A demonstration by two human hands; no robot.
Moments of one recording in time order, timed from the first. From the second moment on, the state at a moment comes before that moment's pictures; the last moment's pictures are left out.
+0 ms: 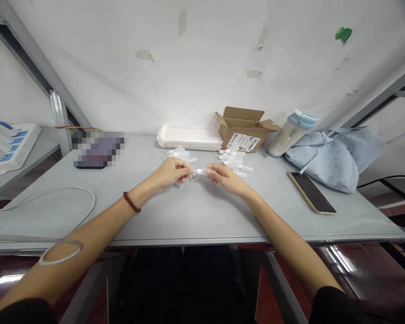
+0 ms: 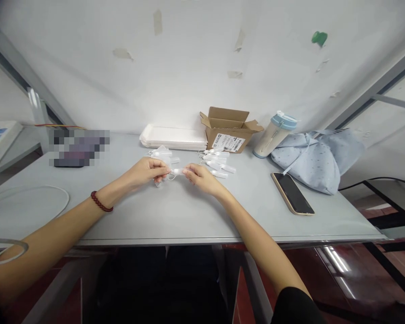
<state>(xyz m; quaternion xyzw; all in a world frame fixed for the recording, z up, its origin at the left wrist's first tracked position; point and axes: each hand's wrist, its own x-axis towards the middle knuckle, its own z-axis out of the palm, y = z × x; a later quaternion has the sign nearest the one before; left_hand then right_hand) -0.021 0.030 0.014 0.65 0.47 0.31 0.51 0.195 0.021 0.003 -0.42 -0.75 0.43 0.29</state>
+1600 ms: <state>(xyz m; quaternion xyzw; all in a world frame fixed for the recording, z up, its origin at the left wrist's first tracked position) -0.033 0.042 0.019 0.68 0.54 0.35 0.36 0.233 0.034 0.023 -0.52 -0.73 0.32 0.32</state>
